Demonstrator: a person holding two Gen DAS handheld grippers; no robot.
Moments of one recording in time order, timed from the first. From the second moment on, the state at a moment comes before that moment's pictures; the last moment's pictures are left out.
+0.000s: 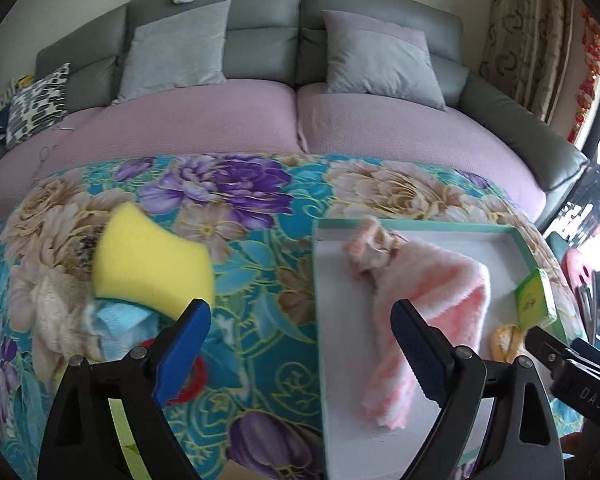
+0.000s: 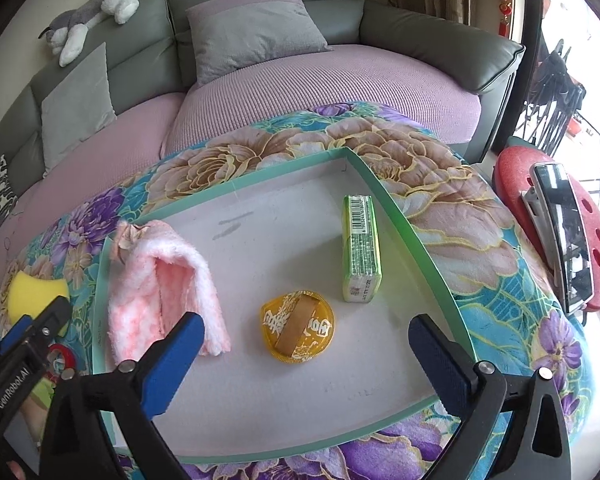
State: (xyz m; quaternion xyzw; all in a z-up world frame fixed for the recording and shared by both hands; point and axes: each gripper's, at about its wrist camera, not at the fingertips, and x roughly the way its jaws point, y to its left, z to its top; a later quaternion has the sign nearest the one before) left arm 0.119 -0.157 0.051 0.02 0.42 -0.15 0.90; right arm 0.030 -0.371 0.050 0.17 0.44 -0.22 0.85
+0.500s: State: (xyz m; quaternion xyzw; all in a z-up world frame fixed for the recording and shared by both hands) left arm 0.126 -0.109 0.059 0.00 0.40 -0.08 0.91; right arm 0.038 -0.360 0.049 0.17 0.45 -0.22 0.85
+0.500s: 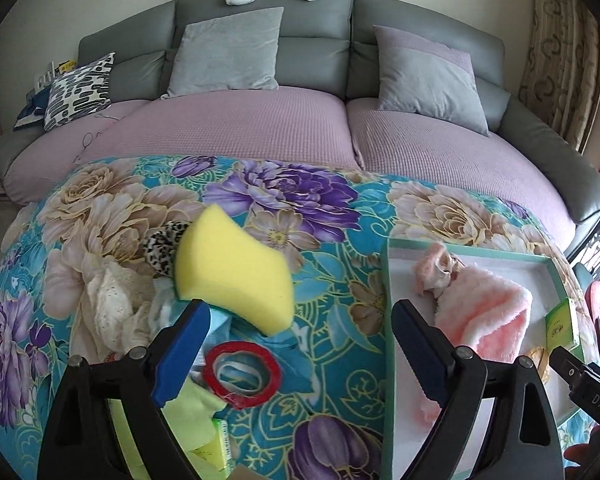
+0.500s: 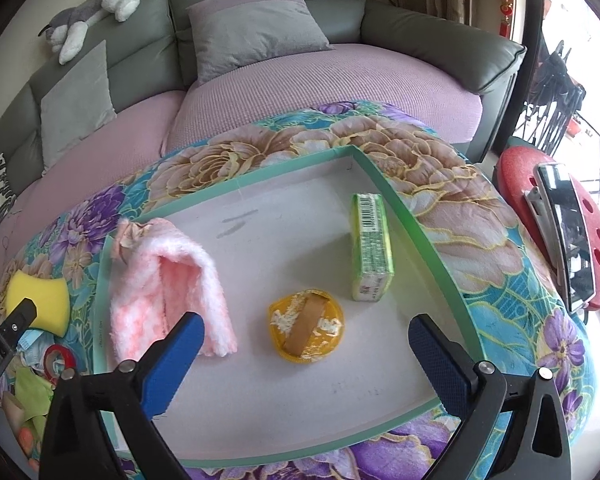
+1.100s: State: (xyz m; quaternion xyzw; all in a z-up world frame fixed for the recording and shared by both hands) left arm 0.118 0.023 0.085 -0.07 0.37 0.07 0.92; right arm 0.083 -0.251 0.055 0.13 0.45 -0.08 0.88
